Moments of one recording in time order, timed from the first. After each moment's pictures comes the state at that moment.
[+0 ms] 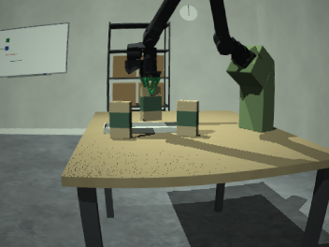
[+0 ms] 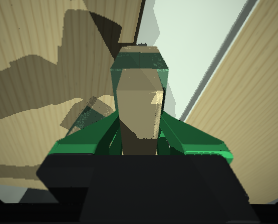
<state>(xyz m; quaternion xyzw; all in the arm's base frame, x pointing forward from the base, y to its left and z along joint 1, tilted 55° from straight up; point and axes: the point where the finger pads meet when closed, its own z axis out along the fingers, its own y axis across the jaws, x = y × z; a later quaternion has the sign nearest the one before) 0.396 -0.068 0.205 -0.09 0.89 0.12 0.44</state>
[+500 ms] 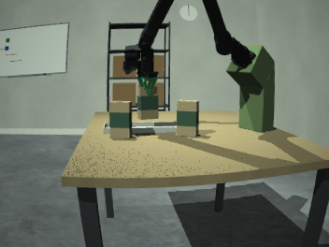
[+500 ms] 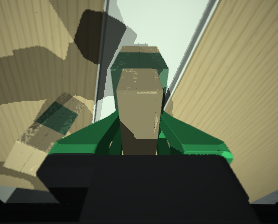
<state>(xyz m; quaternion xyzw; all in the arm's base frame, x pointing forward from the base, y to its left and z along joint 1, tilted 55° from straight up) 0.407 -0.121 0.191 -0.10 0.89 0.11 0.44</state>
